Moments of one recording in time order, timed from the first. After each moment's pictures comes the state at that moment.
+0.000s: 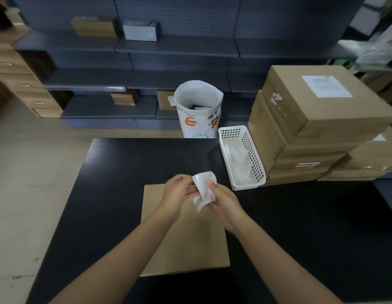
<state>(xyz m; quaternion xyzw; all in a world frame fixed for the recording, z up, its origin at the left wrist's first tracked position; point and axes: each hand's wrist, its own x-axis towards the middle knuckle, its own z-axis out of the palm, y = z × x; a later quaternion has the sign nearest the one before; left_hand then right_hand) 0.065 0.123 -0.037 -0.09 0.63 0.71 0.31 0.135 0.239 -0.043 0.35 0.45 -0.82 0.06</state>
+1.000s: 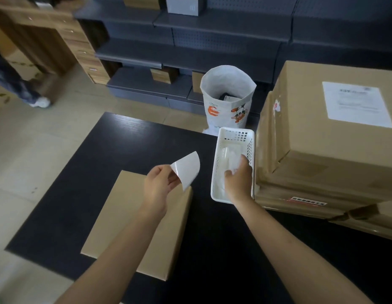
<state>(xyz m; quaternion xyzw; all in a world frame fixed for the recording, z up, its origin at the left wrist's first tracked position) 0.068 0.241 -0.038 -0.28 0.62 0.73 0.06 0.054 0.419 -0.102 0.28 0.82 -0.50 -0.01</state>
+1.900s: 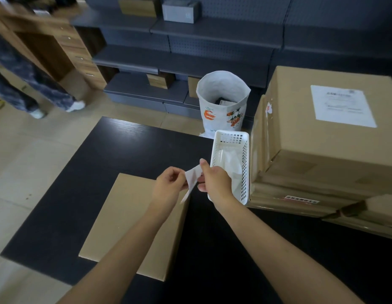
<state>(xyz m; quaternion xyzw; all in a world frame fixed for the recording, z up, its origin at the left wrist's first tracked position) 0.079 0.249 -0.044 -0.12 0.78 0.61 0.09 0.063 0.376 -0.058 0.28 0.75 -0.59 0.12</state>
